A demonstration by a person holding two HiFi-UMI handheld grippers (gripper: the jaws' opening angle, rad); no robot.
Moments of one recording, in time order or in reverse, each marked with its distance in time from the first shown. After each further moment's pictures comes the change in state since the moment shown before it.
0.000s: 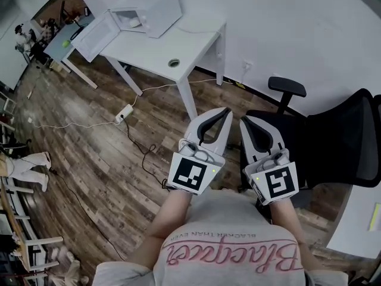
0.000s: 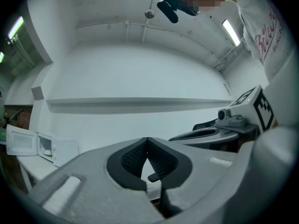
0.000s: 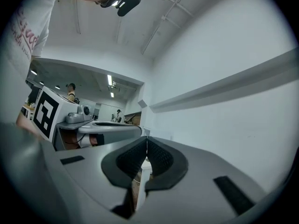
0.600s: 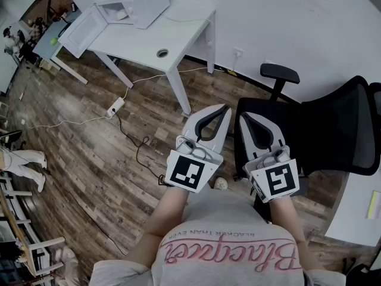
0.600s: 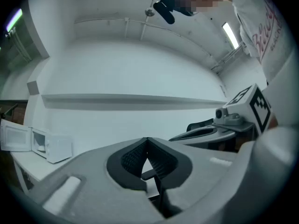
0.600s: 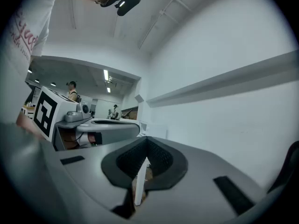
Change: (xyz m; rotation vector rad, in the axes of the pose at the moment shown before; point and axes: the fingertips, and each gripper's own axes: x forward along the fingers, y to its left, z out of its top) left arm 0.002 -0.020 -0.013 -0.011 0.018 -0.061; right arm -0.018 -0.008 -0.016 0.003 0.056 -0.048
